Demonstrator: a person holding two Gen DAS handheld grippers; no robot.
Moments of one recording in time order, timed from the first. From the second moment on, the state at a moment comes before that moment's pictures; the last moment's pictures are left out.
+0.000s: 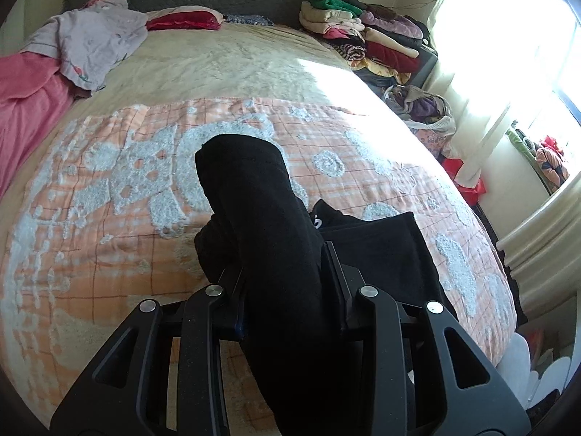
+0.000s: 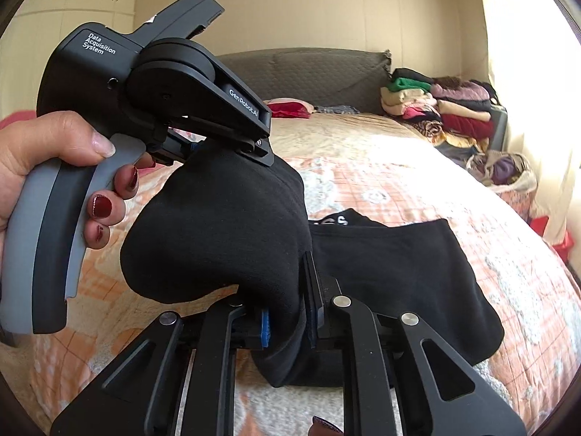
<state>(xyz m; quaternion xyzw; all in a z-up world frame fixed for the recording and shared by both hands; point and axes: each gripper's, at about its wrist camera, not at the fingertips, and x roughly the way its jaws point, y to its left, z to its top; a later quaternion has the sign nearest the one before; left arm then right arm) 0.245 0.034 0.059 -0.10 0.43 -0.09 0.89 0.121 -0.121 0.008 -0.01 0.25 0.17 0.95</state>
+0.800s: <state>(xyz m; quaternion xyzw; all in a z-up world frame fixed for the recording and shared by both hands) 0.272 -0.088 0.041 -0.04 0.45 -0.11 0.89 0.127 -0.208 -0.019 0.11 0.29 0.14 0.94</state>
